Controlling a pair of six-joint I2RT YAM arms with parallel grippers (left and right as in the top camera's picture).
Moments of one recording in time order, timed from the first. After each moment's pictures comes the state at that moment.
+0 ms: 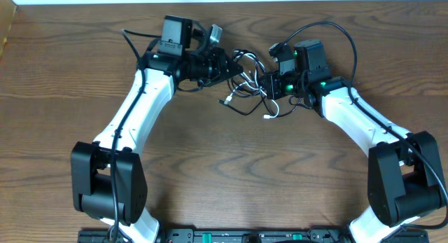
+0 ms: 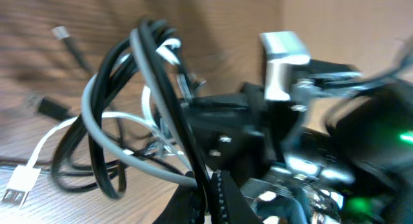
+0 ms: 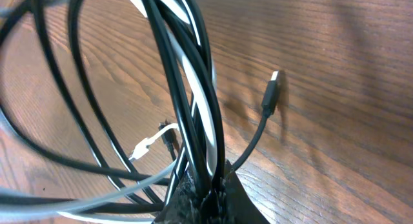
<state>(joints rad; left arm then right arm) -0.23 1.79 1.42 -0.54 0.86 -0.56 0.32 1.80 1.15 -0.18 -0.49 0.18</state>
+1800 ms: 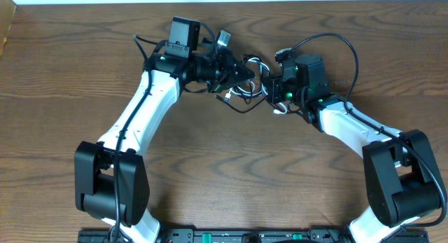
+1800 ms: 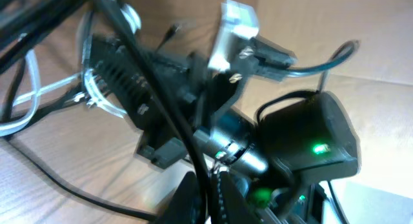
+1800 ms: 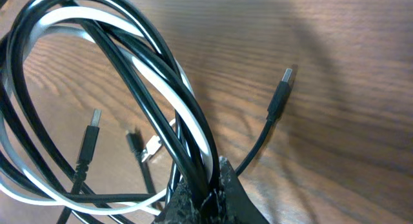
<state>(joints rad) -0.27 1.79 1.41 -0.50 1.00 -0.80 0.33 1.80 0.97 0.15 -0.38 0.28</state>
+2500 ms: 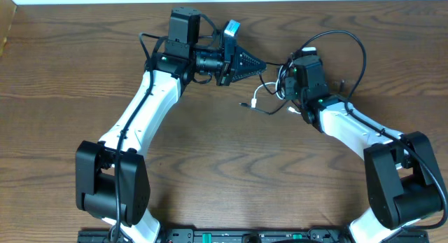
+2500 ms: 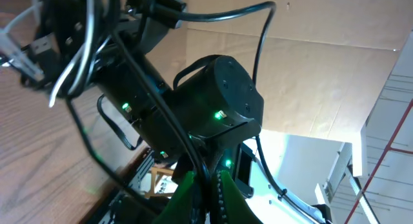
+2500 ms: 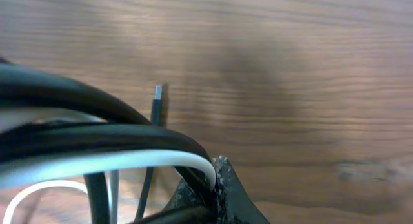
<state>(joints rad) -0.28 1.79 1.41 -0.27 1.26 -1.01 0.33 1.78 0.97 0.06 0.26 0.17</state>
